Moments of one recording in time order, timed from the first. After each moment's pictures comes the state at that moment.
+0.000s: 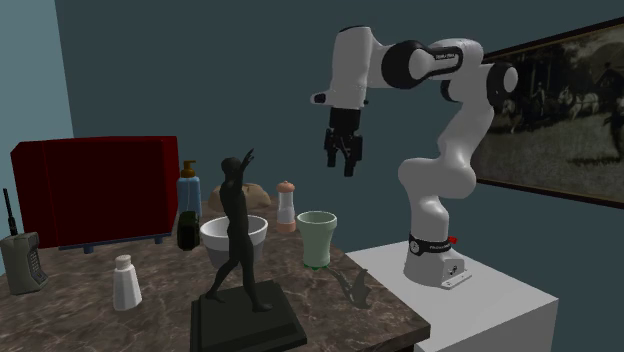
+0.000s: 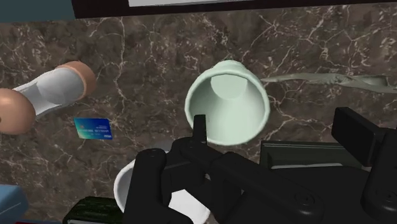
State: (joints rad) arm 0.01 -0.73 0.07 -2.49 -0.09 1.78 0.07
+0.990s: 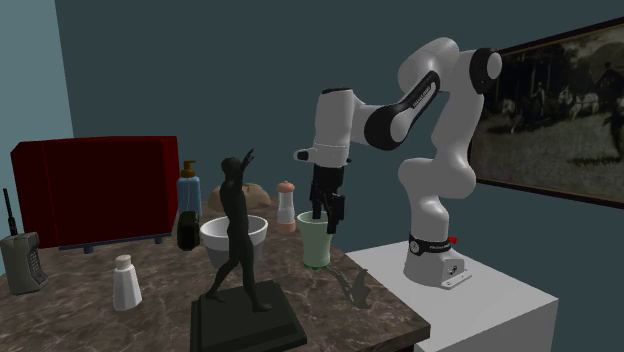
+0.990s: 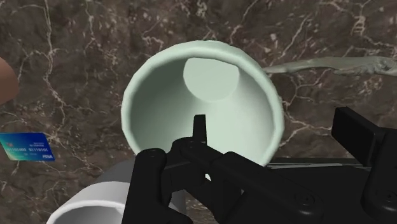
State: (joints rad) arm 0.00 -0.47 0.08 -2.67 -0.09 2.24 0.14
